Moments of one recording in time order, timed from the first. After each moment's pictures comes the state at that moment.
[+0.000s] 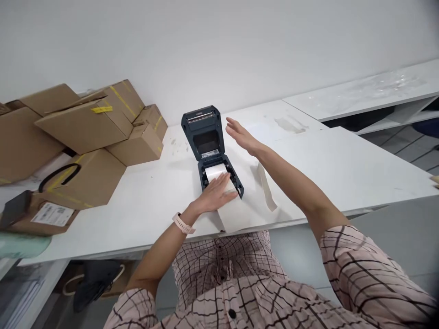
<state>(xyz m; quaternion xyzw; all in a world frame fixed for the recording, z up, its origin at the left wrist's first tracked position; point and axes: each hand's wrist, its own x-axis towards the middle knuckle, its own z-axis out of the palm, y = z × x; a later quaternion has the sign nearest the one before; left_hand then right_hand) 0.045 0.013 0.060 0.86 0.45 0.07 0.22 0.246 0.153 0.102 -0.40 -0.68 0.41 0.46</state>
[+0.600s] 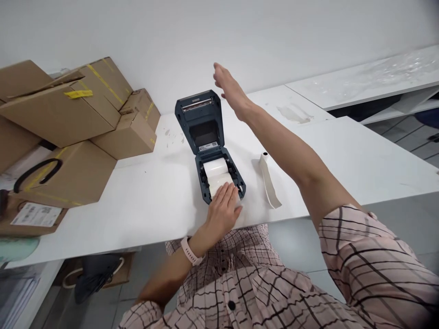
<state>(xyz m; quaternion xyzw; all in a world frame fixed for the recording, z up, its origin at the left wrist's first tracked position) 0.057 -0.036 -0.013 0.88 0.39 0.27 -0.03 0.219 0.226 0.170 -0.35 -0.69 0.38 0.51</state>
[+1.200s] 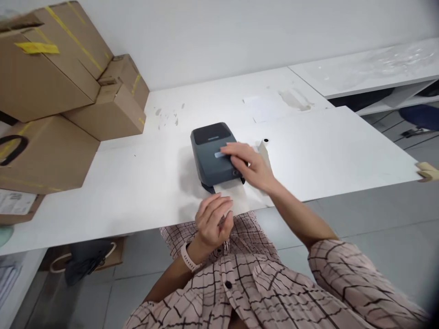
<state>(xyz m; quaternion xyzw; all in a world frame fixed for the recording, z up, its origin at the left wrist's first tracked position) 0.041 -0.094 0.000 0.77 0.38 0.51 0.04 0.225 0.013 0.070 -0.38 -0.75 0.30 0.45</state>
